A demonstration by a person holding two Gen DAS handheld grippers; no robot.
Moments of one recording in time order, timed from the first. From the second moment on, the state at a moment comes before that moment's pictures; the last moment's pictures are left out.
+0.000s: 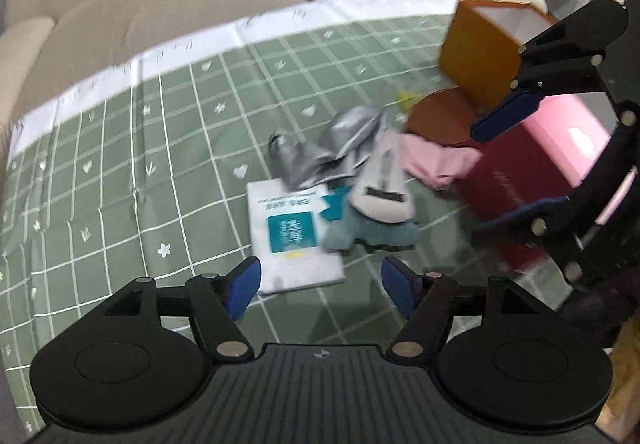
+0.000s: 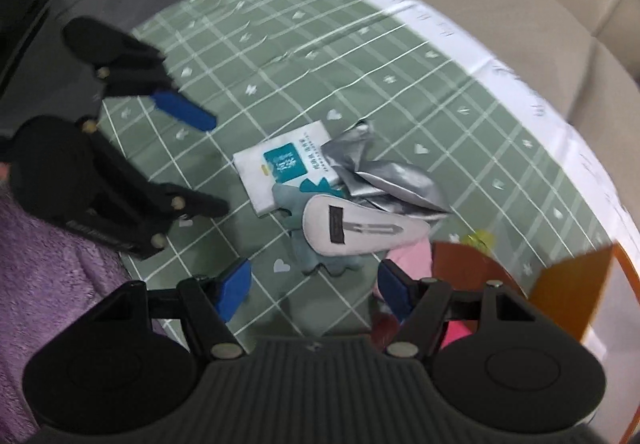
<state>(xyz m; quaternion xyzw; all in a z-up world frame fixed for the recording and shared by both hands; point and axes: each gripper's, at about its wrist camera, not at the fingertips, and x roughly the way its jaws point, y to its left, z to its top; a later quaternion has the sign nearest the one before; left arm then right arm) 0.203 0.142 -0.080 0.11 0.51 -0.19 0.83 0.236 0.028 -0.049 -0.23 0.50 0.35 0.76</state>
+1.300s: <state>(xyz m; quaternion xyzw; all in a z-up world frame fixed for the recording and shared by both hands) 0.245 0.142 -0.157 0.13 0.52 -0.21 0.82 0.284 0.099 -0.147 -0.37 0.56 0.36 0.65</state>
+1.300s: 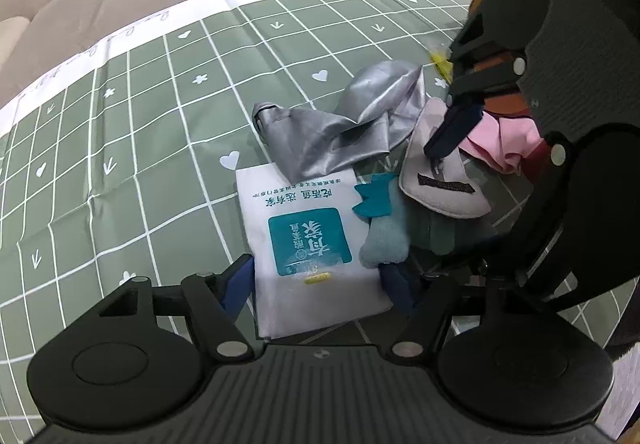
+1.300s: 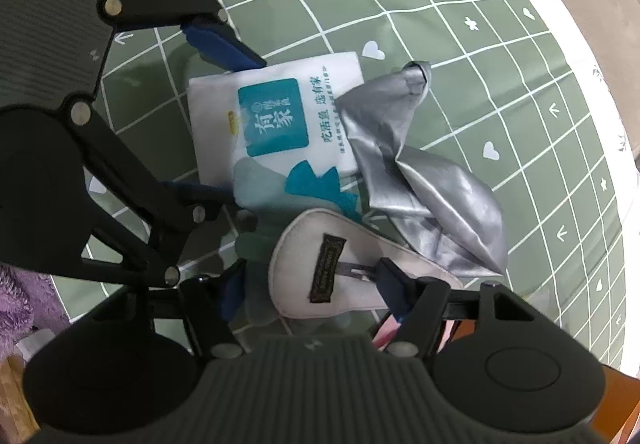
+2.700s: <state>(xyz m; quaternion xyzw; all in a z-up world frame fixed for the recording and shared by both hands) 0.133 0.105 -0.017 0.14 0.47 -0.15 0.86 0.122 0.028 0.007 -0.43 0.37 0.34 0.75</state>
